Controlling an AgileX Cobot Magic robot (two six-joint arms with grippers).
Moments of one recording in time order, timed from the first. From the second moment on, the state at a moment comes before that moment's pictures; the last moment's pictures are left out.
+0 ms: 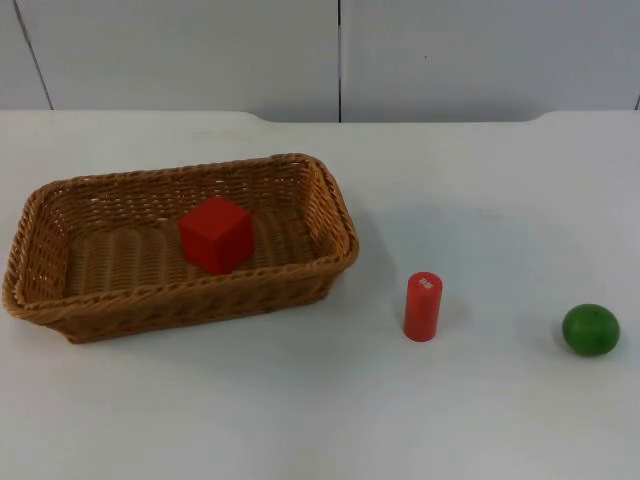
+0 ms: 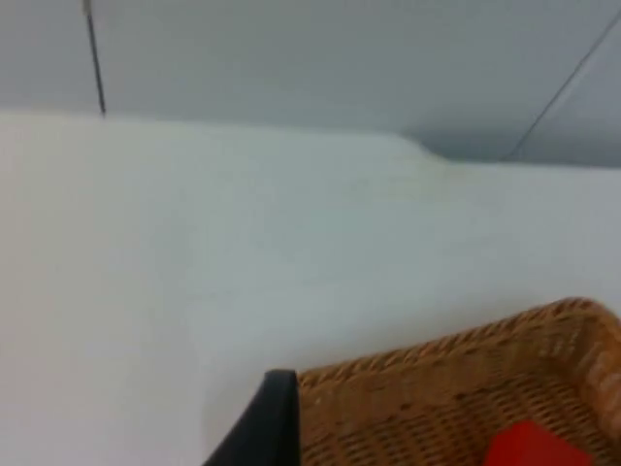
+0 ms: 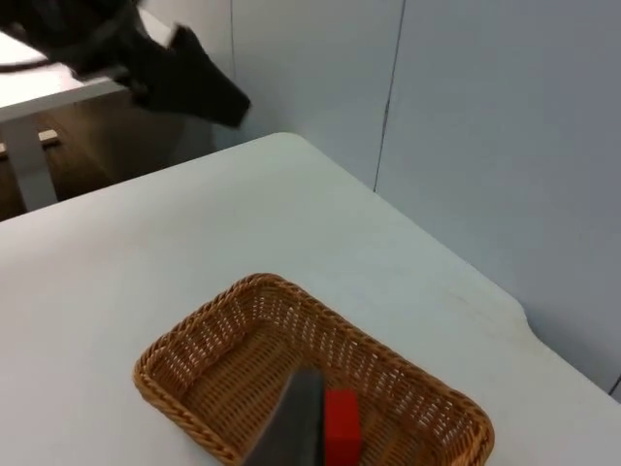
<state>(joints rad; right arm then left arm) 0.60 1.24 -1.18 0.53 0.42 -0.69 0.19 1.38 -1.13 -0.71 0.61 0.61</state>
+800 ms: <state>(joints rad) 0.60 0.98 -0.85 0.53 0.31 -0.65 0.19 0.58 -0.63 -0.69 0.71 0.60</state>
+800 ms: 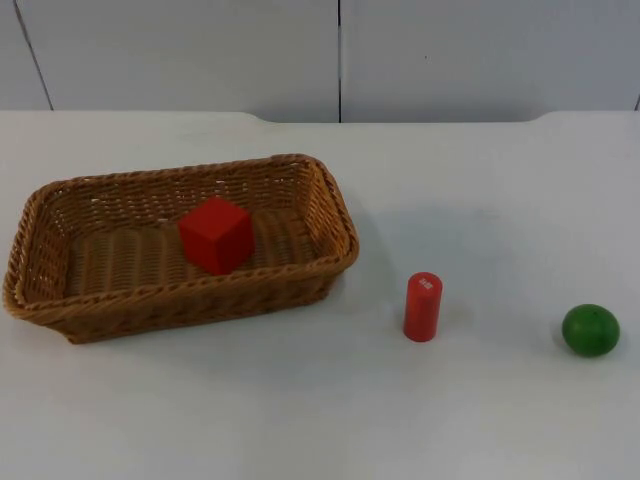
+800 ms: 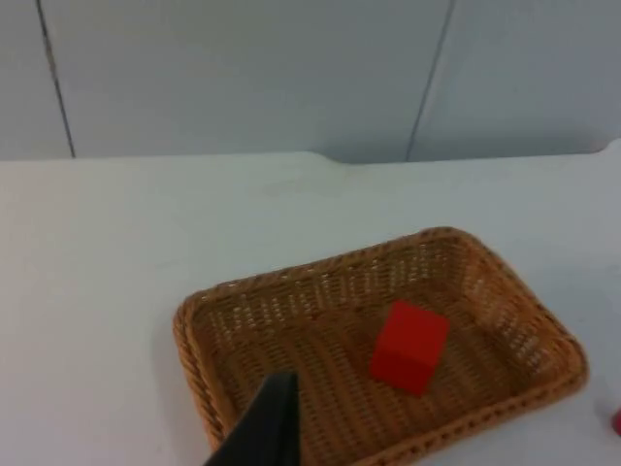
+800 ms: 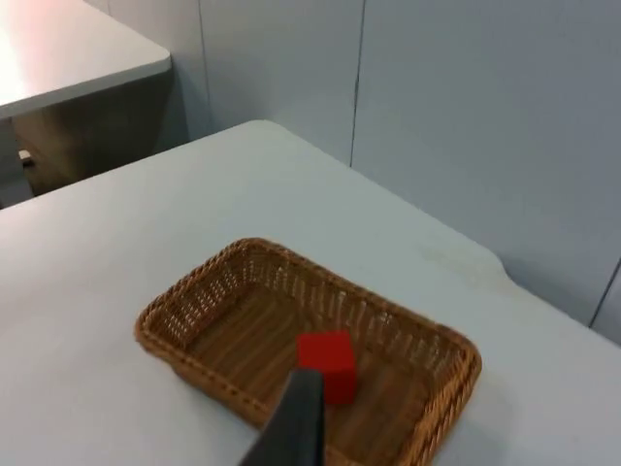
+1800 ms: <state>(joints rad) 0.60 0.03 -0.48 0.10 0.73 -0.11 -0.02 0.00 -0.50 -0.36 0.91 0.20</state>
